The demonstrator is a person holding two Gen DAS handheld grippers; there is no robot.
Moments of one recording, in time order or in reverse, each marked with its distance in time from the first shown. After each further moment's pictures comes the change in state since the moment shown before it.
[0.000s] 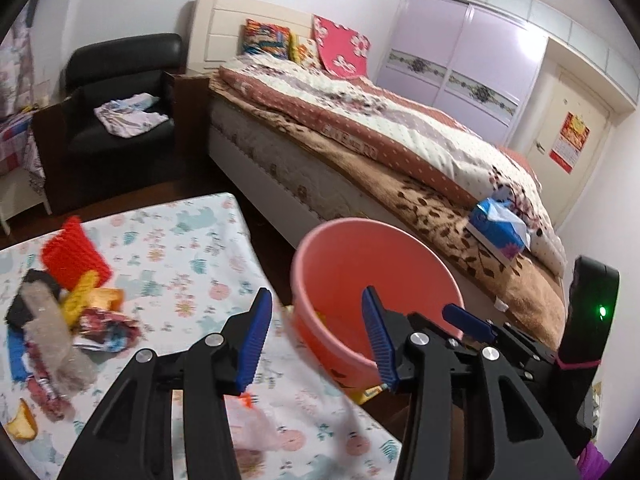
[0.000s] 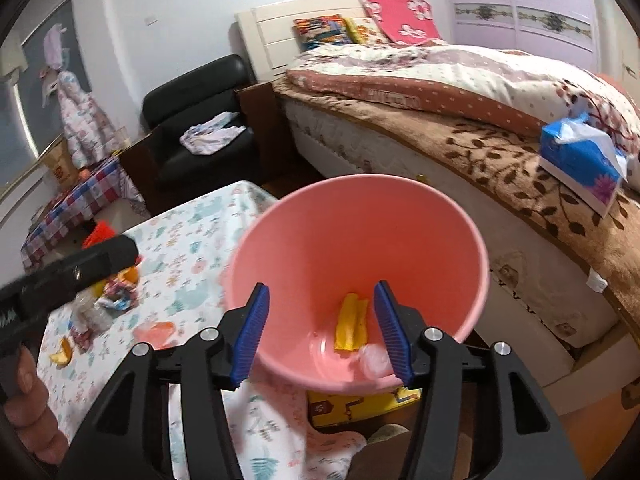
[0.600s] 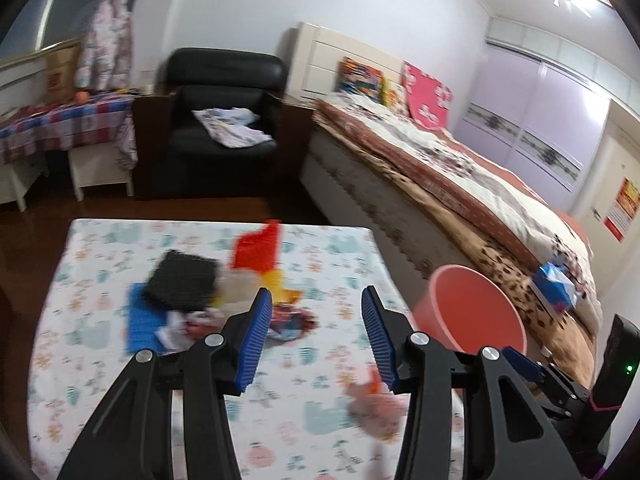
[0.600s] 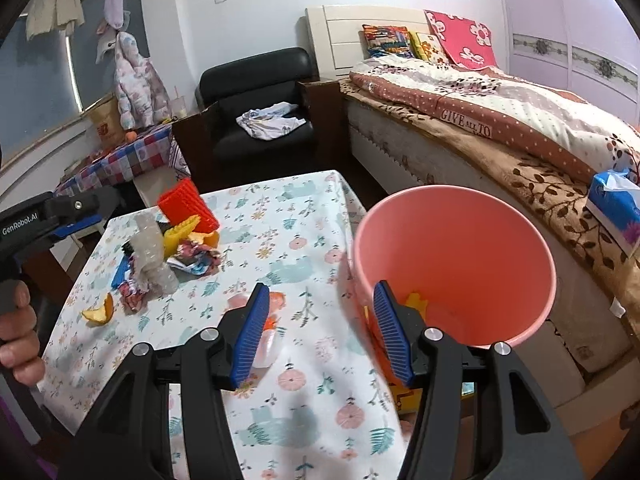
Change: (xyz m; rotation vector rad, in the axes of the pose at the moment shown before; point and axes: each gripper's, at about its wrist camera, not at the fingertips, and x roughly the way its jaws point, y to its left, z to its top) left arm -0.109 0.127 -0.023 -0.189 -0.144 0.232; right arm -0.022 0.088 -0.022 -0.167 -0.003 0.088
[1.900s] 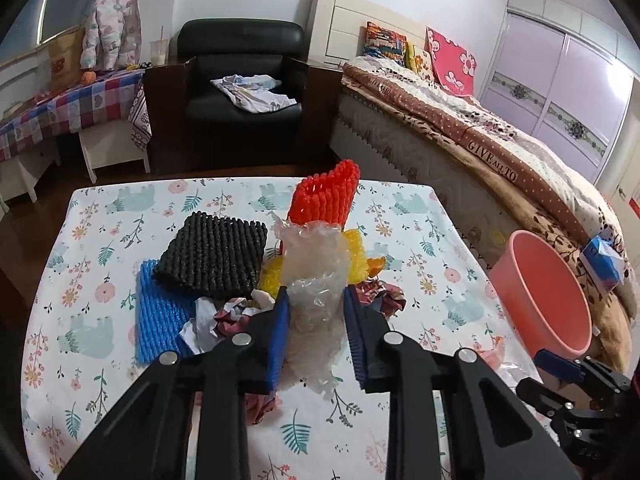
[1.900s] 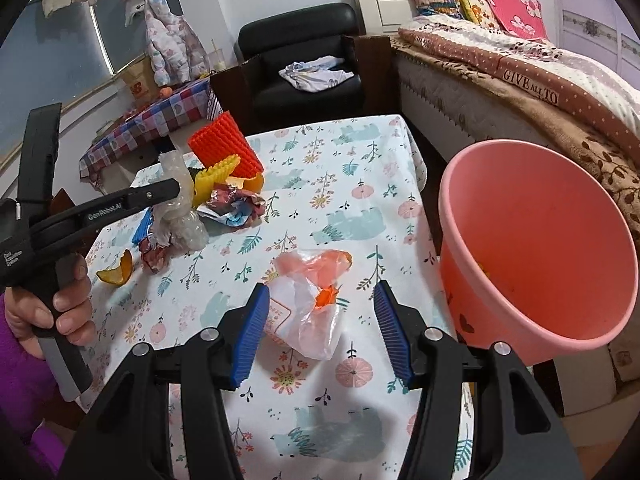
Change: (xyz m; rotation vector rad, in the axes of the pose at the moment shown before) left arm 0.079 0.047 -0.020 0.023 0.120 0.069; right arm 0.057 0.025 -0.016 -0.039 0.160 0.156
